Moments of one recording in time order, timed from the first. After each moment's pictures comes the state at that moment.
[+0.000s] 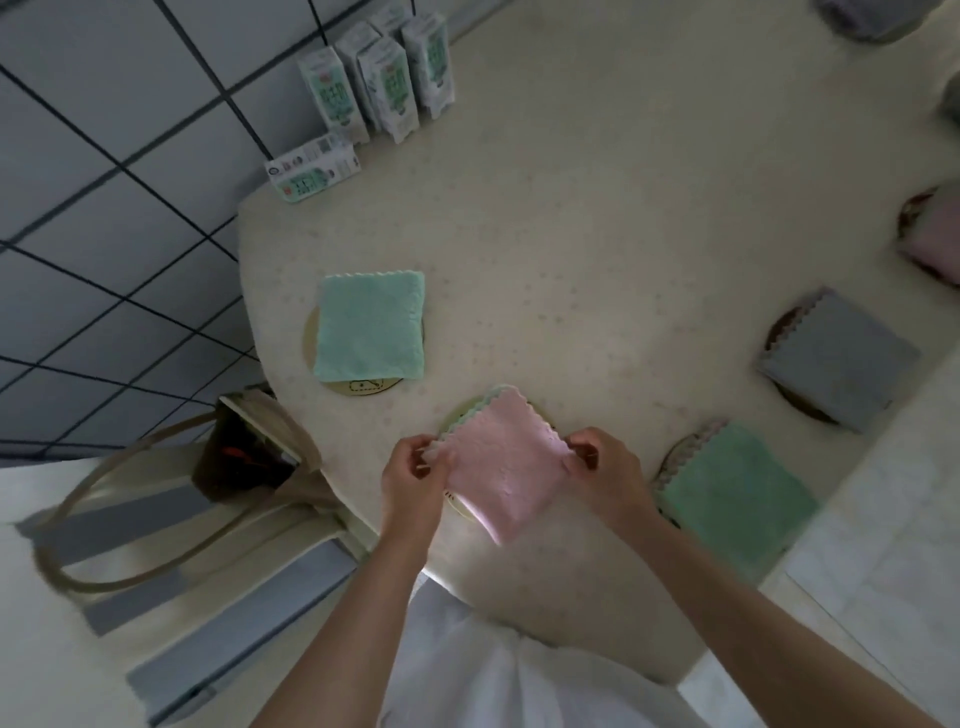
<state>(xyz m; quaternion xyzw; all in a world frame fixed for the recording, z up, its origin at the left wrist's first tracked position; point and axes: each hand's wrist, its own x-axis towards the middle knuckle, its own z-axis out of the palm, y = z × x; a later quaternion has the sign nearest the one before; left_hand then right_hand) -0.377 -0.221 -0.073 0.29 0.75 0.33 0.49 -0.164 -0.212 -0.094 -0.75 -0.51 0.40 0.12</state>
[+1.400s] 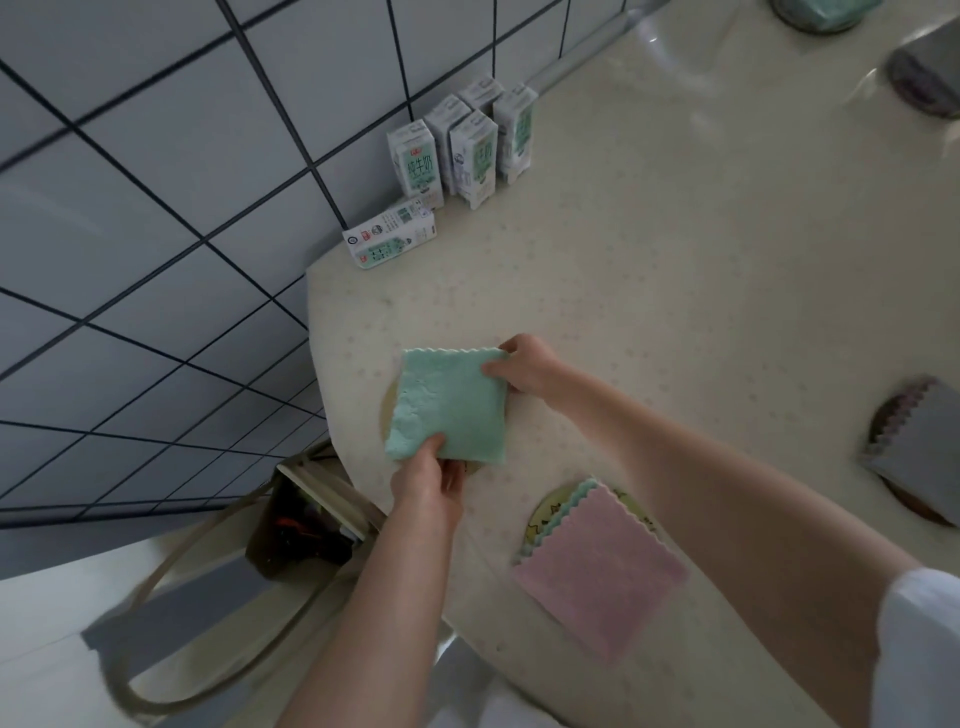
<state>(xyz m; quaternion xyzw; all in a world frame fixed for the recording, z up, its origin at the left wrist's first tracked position) -0.459 -0.080 -0.075 -0.19 0.66 0.45 0.58 -0.338 0.031 -0.075 -0.70 -0.48 0.52 0.07</state>
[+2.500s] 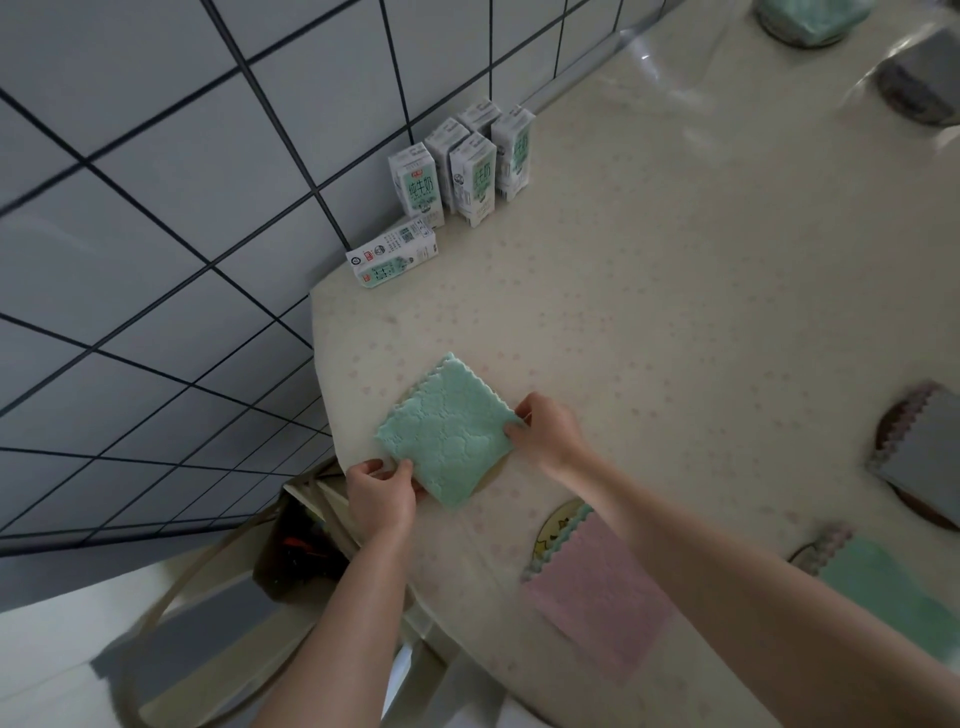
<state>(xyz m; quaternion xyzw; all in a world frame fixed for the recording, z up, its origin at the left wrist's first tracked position) -0.512 -0.089 -0.107 0.10 0.84 0.34 0.42 -0.326 -0.033 -0.086 -0.72 -0.53 0.44 0.08</state>
